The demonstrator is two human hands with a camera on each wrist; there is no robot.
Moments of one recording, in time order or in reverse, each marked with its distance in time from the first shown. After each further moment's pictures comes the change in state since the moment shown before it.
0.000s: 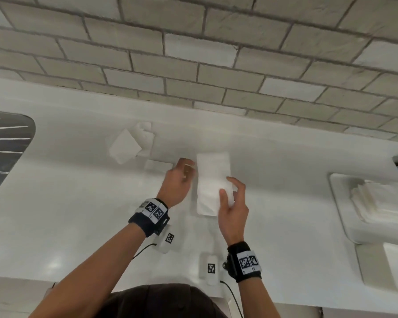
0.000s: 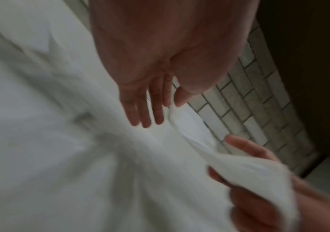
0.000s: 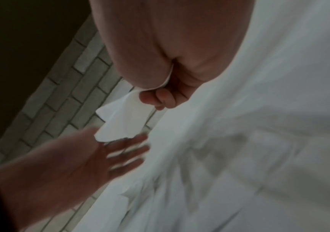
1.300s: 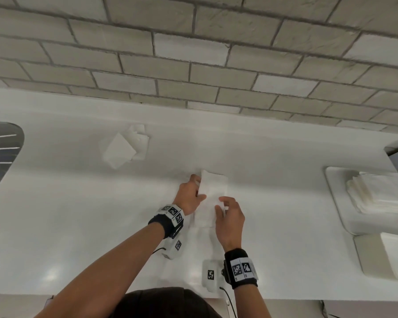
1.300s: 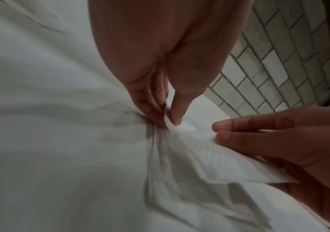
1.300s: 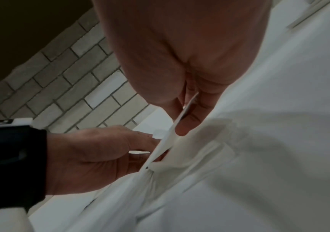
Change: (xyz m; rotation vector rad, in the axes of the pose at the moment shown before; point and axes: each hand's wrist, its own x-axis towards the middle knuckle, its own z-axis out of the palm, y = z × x) left_hand 0.004 -0.032 0.058 0.102 -0.267 -0.180; right_hand -0.012 0.044 0.009 -0.307 -0.084 0.171
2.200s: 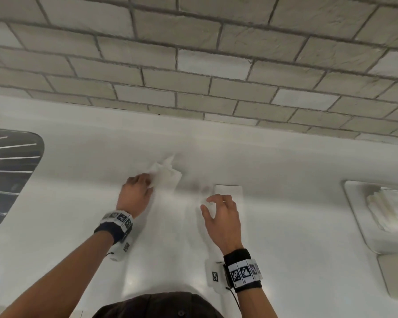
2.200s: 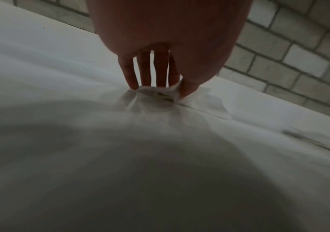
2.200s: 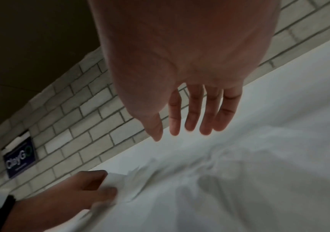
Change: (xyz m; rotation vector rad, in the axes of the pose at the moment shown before) left_hand -0.012 -0.121 -0.174 0.562 0.373 0.085; right_hand 0.011 -0.066 0.043 -0.304 -0.131 -0.242
